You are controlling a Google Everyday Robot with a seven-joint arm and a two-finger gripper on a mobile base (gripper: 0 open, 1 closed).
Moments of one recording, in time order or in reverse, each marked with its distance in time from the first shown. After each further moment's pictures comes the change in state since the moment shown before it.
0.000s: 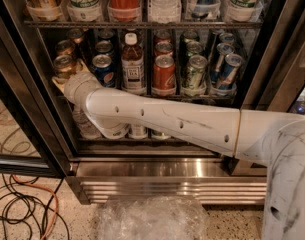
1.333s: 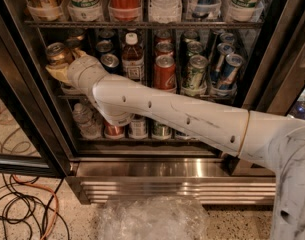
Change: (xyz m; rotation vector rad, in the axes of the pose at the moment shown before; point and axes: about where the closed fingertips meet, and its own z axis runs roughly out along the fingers) arm -0.042 -0.042 -0.002 0.040 -0.100 0.036
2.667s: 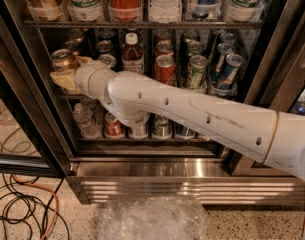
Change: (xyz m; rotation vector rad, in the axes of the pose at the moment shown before) arm 0.005 0.016 -0.033 -0.134 0.063 0.091
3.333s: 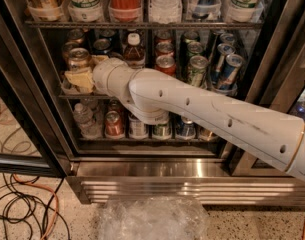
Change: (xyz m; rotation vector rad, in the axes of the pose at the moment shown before) arm 0.005 -0.040 -0.031 0.019 0.006 0.004
